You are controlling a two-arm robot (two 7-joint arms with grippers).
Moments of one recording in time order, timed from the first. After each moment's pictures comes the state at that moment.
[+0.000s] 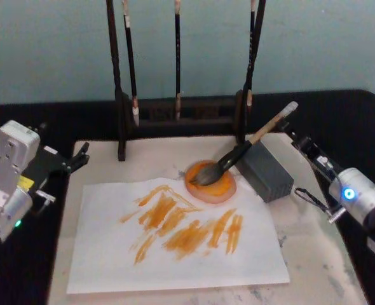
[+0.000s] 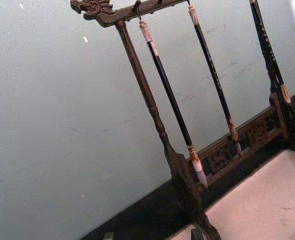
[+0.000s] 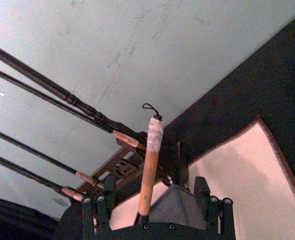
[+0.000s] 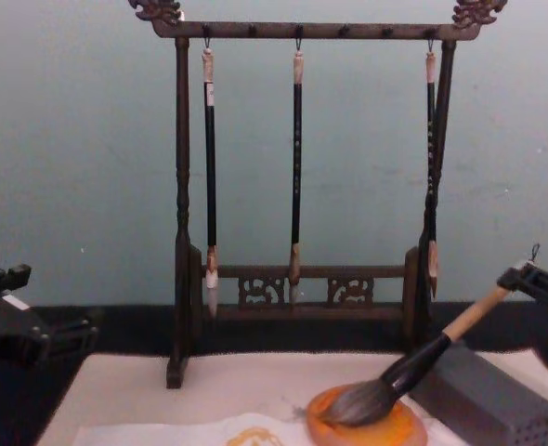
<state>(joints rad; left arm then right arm) -0.20 0.60 0.45 -1.41 -0.25 -0.12 0.03 0.25 0.33 -0.23 -1.26 1.23 0.21 0.20</state>
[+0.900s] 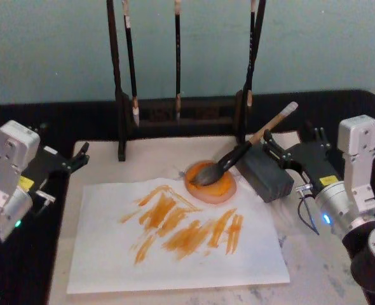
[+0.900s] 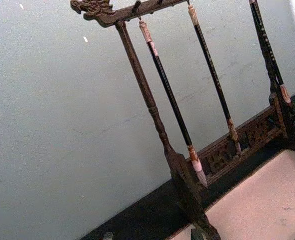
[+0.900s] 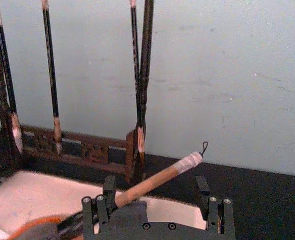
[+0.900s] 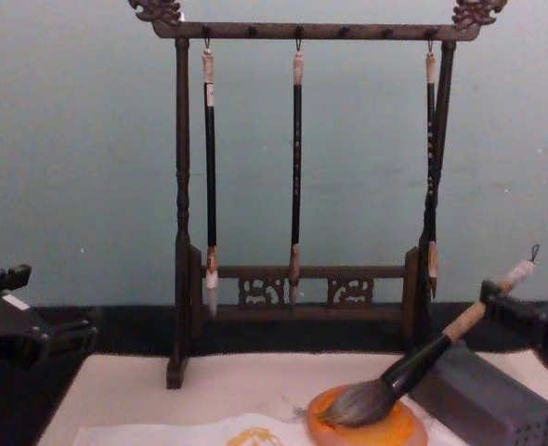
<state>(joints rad) -0.20 0.60 0.45 -1.41 -0.25 -0.12 0.03 0.18 0.42 -0.45 -1.39 0.40 -0.21 -0.07</state>
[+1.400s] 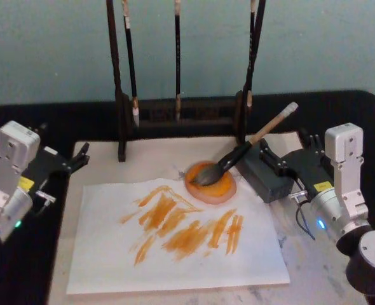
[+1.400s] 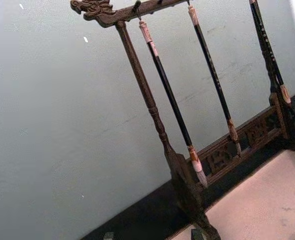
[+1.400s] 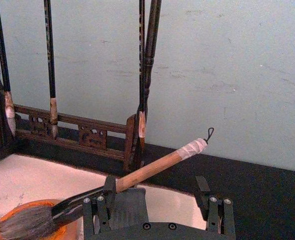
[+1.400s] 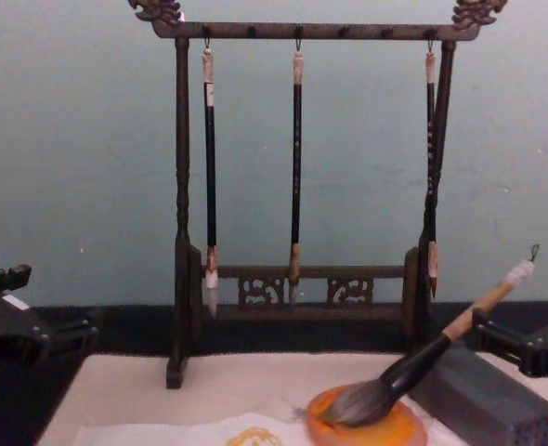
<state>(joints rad) -0.20 0.60 0.45 -1.41 -0.25 -0.12 0.03 0.20 0.40 -0.46 -1.33 0.33 -0.21 -0.09</state>
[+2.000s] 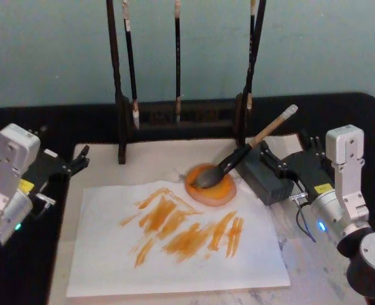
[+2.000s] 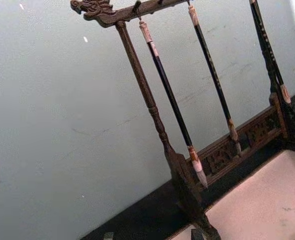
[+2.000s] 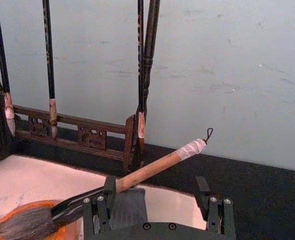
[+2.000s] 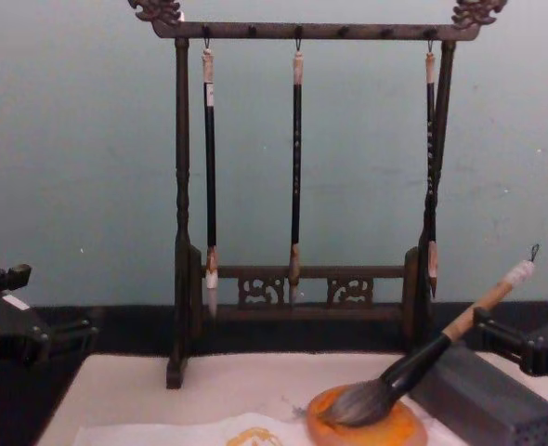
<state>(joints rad) -0.20 0.60 0.45 -1.41 -0.25 -0.12 0.03 0.20 0.40 -0.46 -1.34 0.33 -0.21 -0.08</state>
